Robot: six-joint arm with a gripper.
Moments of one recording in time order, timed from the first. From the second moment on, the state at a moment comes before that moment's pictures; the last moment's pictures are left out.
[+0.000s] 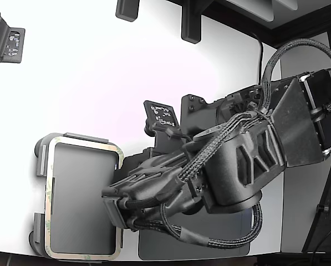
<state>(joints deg) 27.2 78.8 76.9 94.3 2.6 120.2</state>
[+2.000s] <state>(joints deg) 26.5 76.0 70.4 94.2 6.2 116.6</state>
